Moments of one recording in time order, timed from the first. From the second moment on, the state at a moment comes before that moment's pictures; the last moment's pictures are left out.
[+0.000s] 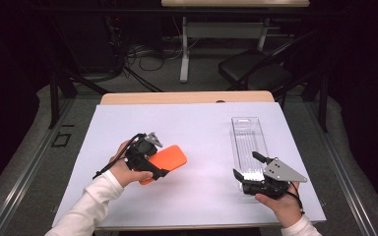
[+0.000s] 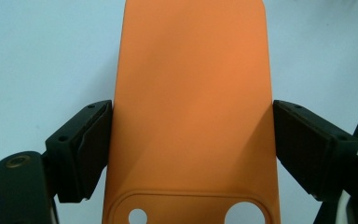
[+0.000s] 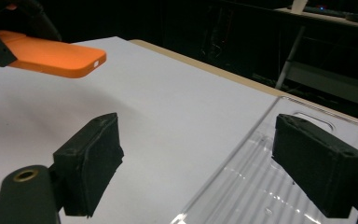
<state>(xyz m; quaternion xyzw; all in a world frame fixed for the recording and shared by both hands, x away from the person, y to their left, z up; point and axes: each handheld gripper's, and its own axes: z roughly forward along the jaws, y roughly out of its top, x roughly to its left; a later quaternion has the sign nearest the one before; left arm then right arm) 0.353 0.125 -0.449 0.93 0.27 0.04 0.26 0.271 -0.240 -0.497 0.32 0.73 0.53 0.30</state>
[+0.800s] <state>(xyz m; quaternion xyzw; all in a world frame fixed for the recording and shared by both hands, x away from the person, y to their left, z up) 0.369 0.082 -0.441 0.94 0.24 0.02 0.24 0.302 -0.173 -0.490 0.17 0.81 0.48 0.30</state>
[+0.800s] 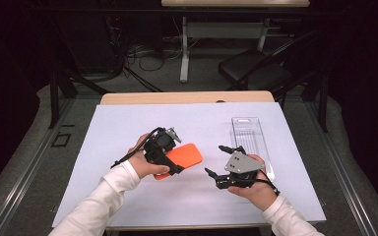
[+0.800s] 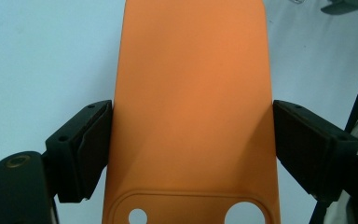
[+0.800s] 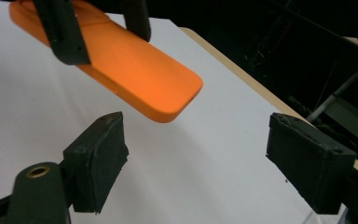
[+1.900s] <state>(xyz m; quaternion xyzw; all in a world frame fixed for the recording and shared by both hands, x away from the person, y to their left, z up) 0.374 0.065 -0.437 0.94 0.24 0.00 0.24 0.295 -0.140 -0.499 -0.06 0.83 0.28 0.48</state>
